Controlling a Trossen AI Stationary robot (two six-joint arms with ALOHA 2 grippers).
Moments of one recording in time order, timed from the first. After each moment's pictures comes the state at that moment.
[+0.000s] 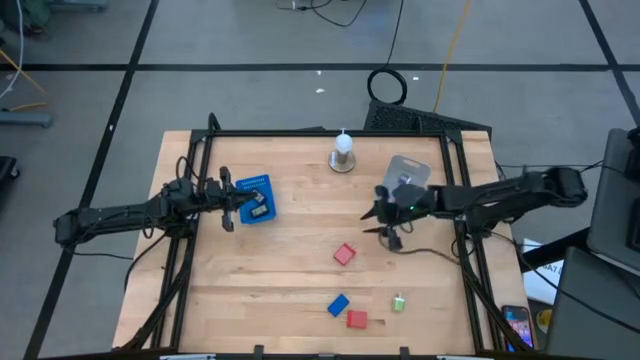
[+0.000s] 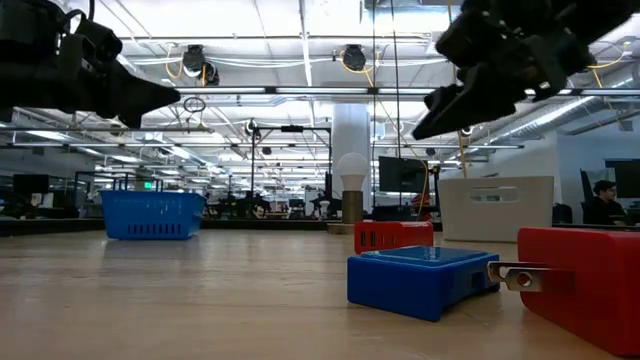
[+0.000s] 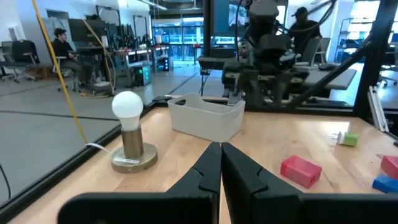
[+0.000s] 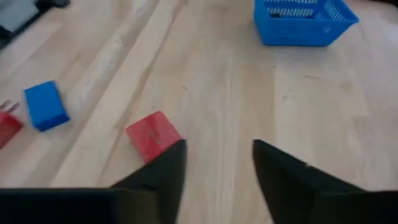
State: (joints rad) left arm 0.26 0.31 0.02 0.32 0.12 0.02; right arm -0.02 1.17 0.55 0.07 -0.15 -0.15
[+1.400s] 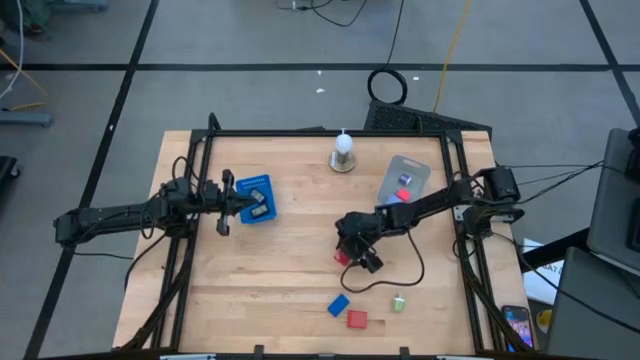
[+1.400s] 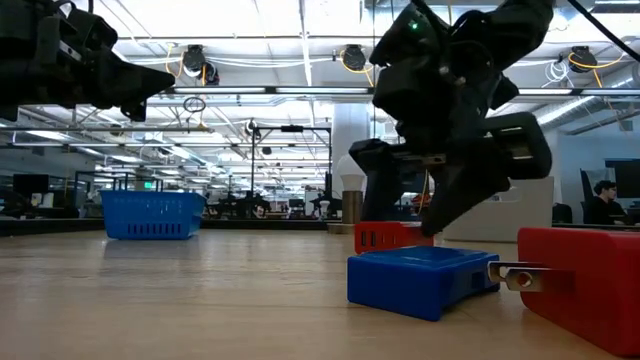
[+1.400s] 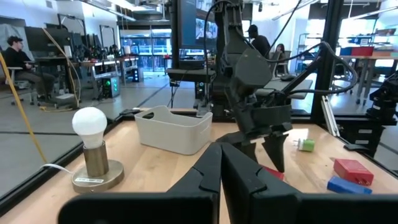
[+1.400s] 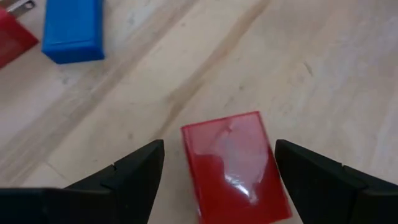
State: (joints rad) left arm 0.26 0.31 0.02 0.37 0.26 0.00; right arm 0.09 1.77 0.88 0.01 -0.32 -0.44
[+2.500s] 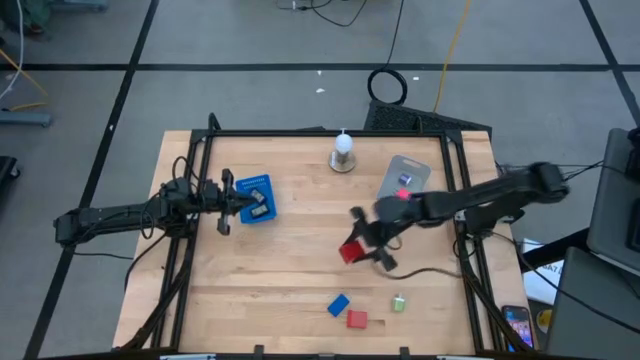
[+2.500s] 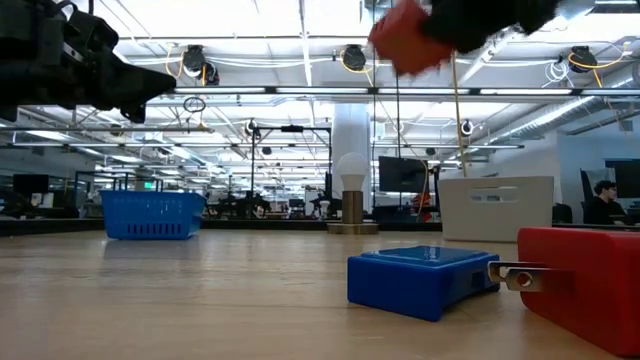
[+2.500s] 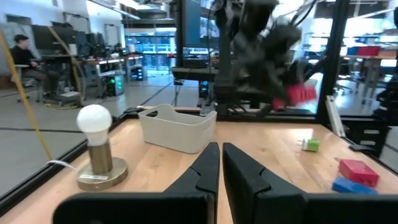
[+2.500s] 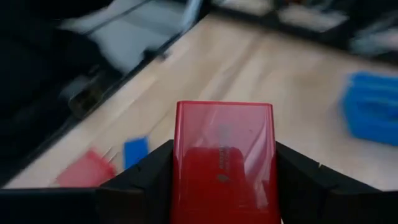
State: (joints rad) left arm 0.26 0.31 0.02 0.37 0.24 0.00; right arm 0.13 1.36 0.84 0.03 -0.33 -0.20
